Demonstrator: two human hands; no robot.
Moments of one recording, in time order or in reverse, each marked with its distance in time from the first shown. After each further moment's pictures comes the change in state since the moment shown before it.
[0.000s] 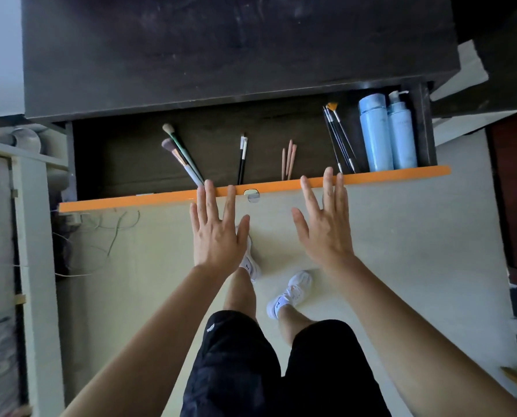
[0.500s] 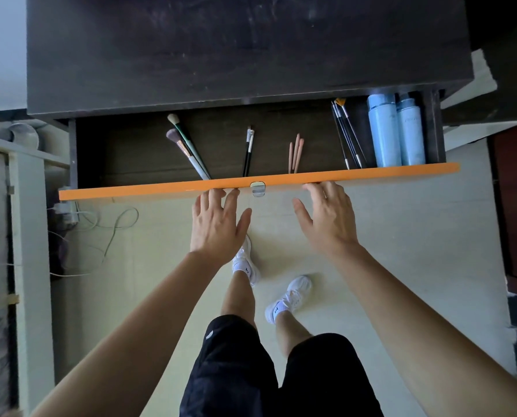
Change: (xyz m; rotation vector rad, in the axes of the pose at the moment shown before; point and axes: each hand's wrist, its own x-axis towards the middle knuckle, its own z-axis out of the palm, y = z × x) left_hand 0.031 -0.018 -0.005 0.031 0.076 0.092; right_hand 0.030 -0.008 0.001 0.099 0.085 -0.033
